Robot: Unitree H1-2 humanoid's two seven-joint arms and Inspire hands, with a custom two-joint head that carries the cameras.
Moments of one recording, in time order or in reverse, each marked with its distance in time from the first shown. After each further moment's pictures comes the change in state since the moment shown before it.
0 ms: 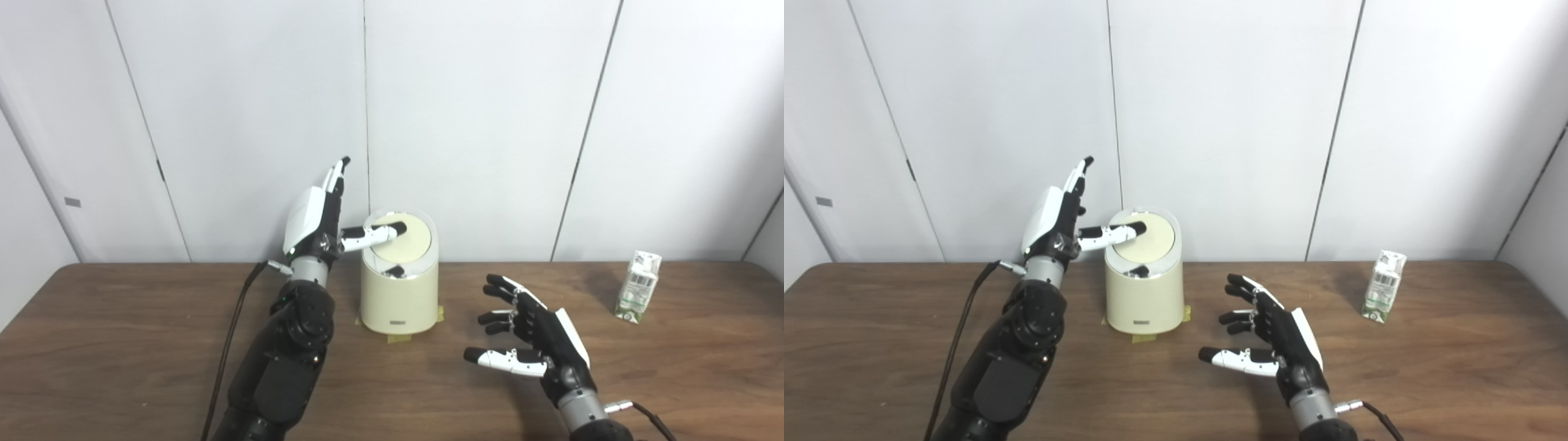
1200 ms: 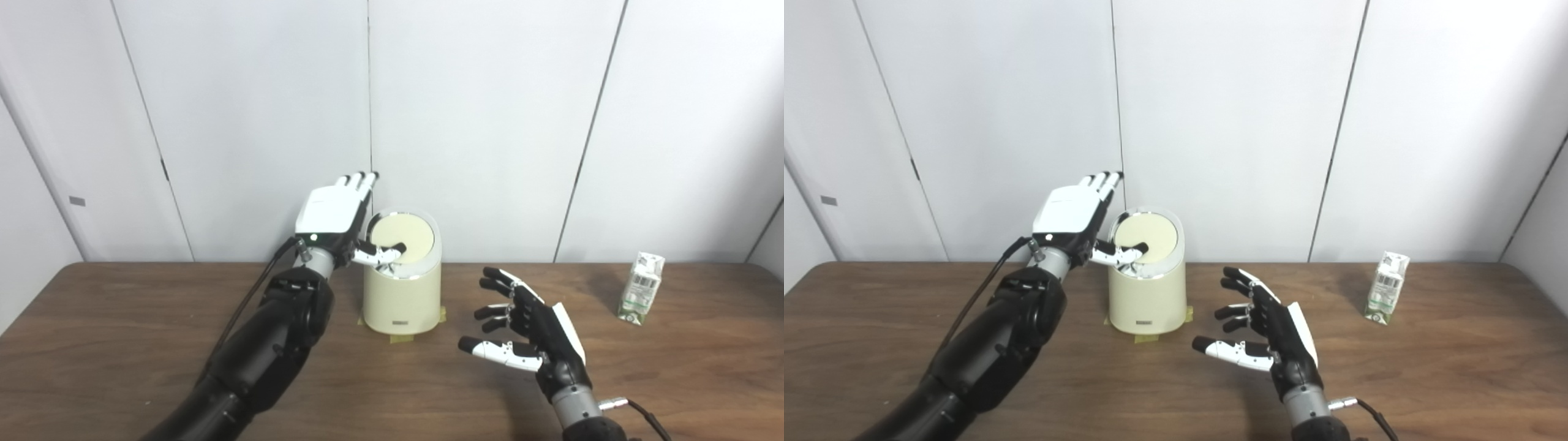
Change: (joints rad) left arm -0.093 0.195 -0.354 -0.046 0.376 0.116 -0.277; right arm -0.002 0.020 0.015 -0.028 -0.029 0.006 -0.031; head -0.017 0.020
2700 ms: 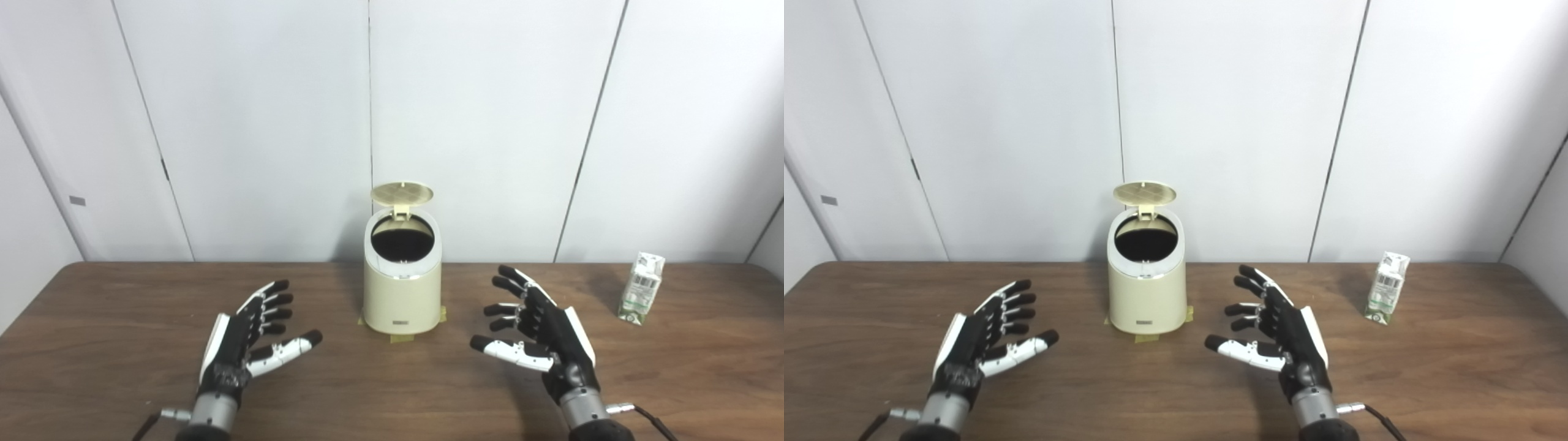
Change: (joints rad) left arm 0.632 -0.149 0.576 -0.294 -0.755 -0.348 0.154; right arm -0.007 -0.008 -0.057 0.066 0.101 -0.065 0.002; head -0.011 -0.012
